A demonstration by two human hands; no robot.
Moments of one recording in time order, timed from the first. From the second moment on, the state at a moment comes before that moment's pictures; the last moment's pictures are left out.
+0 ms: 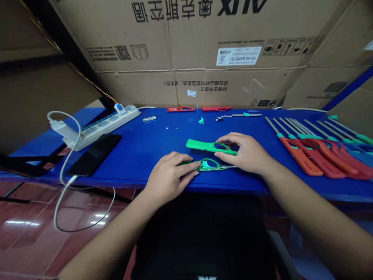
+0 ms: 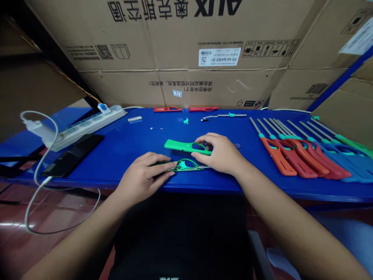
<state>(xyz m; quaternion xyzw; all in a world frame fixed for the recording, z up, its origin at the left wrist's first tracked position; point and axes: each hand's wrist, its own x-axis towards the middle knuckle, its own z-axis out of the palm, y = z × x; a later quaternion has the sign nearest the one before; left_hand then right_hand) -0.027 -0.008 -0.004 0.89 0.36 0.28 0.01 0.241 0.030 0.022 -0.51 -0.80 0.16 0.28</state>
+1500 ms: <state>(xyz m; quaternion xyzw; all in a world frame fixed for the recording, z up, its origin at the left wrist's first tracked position) -0.060 0.011 0.015 0.87 0.40 0.21 0.18 0.221 0.025 0.029 -0.44 -0.87 0.20 0.13</state>
